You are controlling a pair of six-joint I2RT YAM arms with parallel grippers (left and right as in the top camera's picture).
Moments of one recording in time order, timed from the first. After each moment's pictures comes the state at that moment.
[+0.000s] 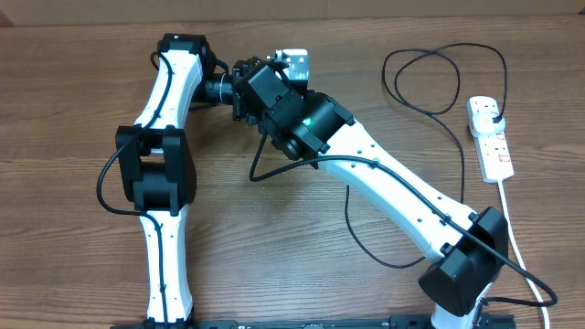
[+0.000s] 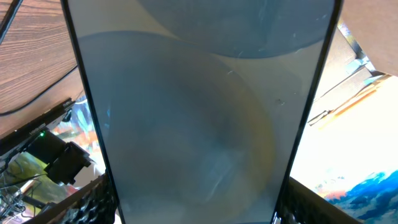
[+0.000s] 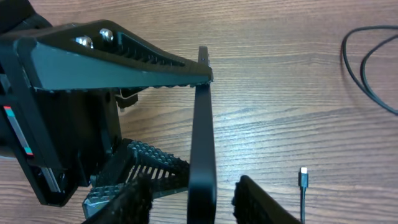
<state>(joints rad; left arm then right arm) -0.08 2.50 2.21 -1.69 1.53 -0.36 0.79 1.93 1.89 -0.95 0.46 0.67</state>
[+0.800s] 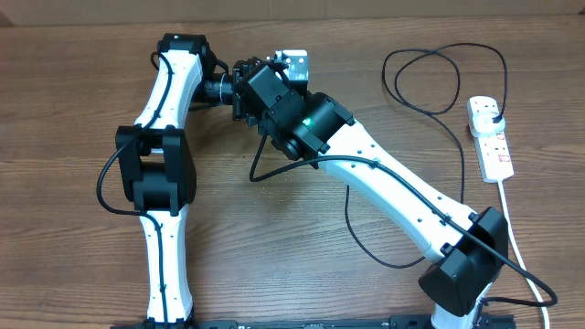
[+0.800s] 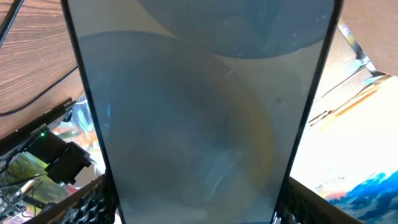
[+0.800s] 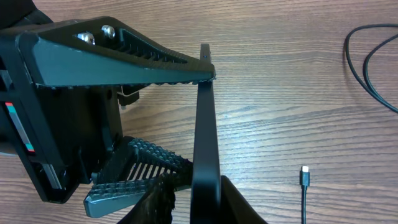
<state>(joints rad) -0.08 2.50 2.21 -1.69 1.53 -0.36 0.79 1.93 1.89 -0.95 0.46 0.67</state>
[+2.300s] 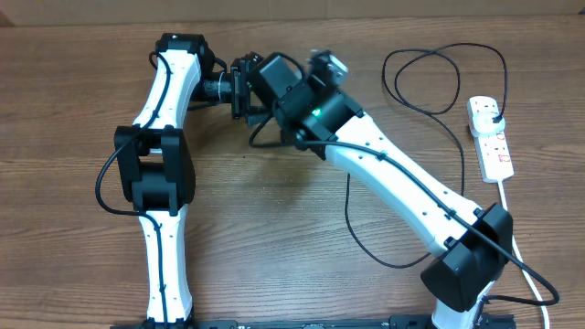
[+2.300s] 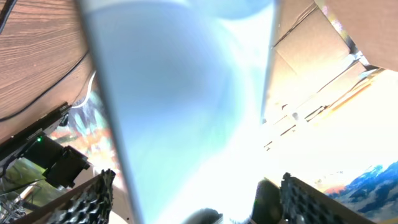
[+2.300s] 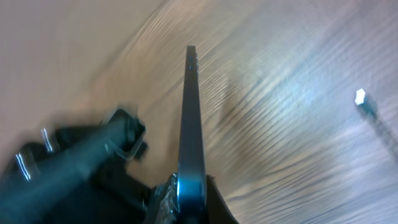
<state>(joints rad) -0.07 2.50 2.22 -1.66 1.55 -0.36 0.74 1.93 1.89 -0.95 0.43 1.36</state>
